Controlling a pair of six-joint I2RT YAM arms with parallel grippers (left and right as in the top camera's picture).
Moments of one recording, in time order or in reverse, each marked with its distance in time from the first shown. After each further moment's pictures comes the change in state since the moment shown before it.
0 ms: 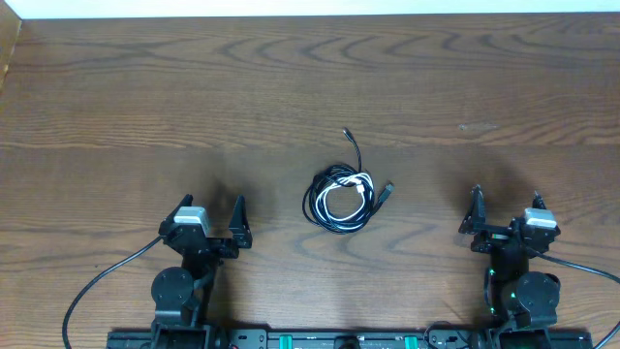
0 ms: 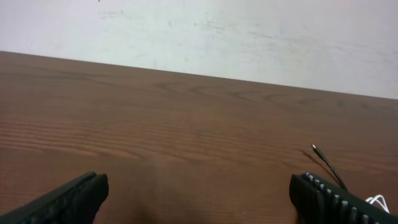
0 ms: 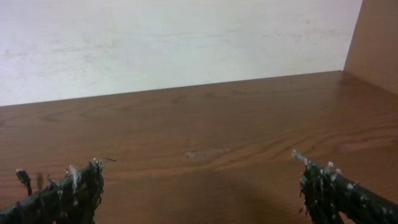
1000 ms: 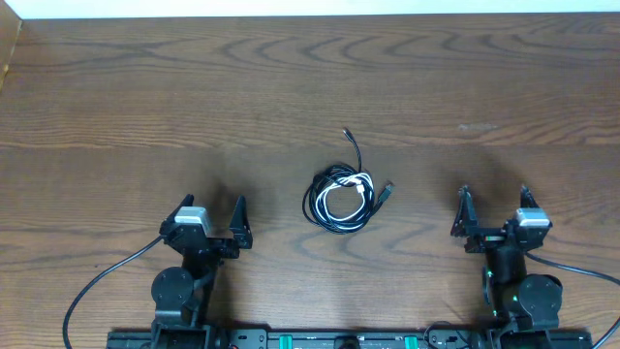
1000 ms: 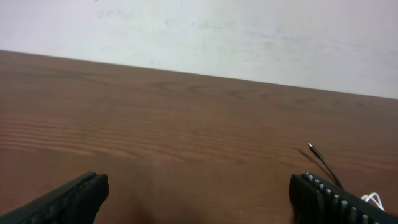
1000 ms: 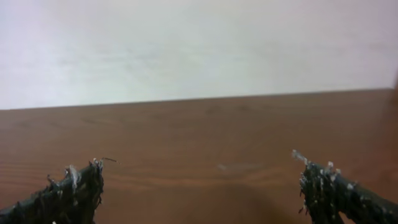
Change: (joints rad) left arm 0.000 0.000 0.003 -0.003 0.010 -0.005; right arm 0.000 0.000 0.007 0.055 -0.167 0.000
